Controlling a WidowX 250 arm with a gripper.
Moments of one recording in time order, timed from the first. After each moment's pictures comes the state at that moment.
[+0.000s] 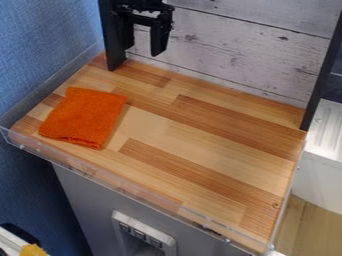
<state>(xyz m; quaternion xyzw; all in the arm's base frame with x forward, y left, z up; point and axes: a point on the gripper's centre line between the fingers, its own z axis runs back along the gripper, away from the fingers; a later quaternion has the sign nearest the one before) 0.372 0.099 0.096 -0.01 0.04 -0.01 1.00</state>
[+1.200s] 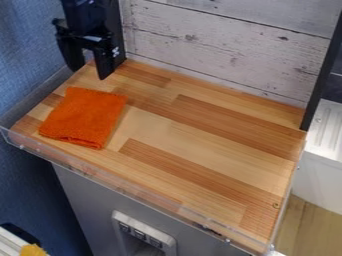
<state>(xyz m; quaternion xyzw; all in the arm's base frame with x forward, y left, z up) 0.305 0.153 0.084 0.00 -0.03 -0.01 1.00</state>
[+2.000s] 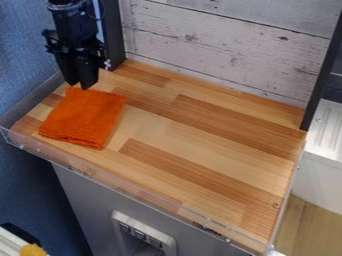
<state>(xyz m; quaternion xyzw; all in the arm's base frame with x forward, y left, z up) 0.285 0.147 0.078 0.00 0.00 0.00 1.00</state>
